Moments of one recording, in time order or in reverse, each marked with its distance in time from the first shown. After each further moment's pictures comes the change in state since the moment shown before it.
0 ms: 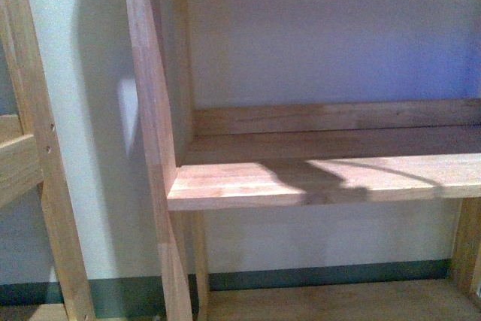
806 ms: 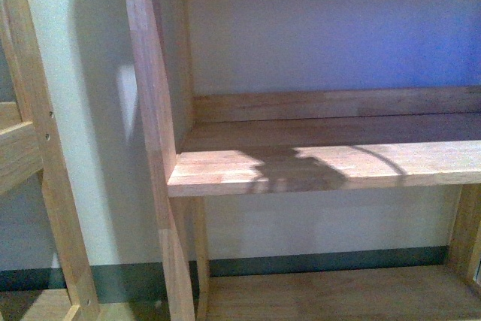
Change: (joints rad) left arm 0.000 0.000 0.000 0.000 0.000 0.000; right arm 0.065 0.328 0.468 -0.203 -0.101 0.195
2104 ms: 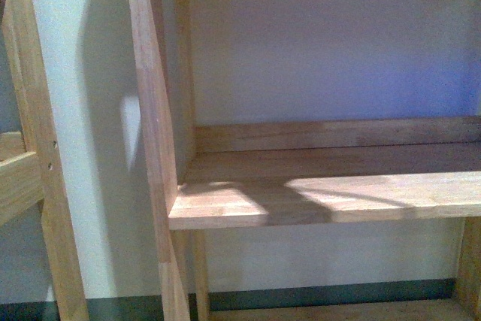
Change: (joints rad) left arm 0.000 0.000 0.000 0.000 0.000 0.000; right arm 0.004 -0.523 -0.660 0.238 0.161 -0.234
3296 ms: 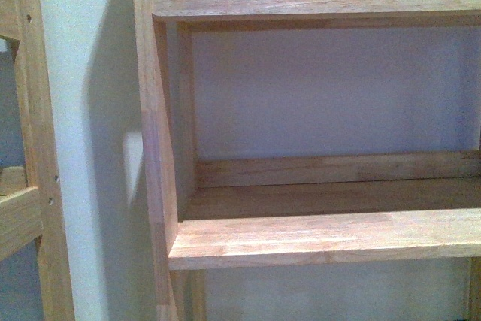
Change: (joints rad) left arm 0.000 0.000 0.000 0.000 0.000 0.000; right arm -0.311 -1.416 -1.765 0.240 -0.060 -0.431
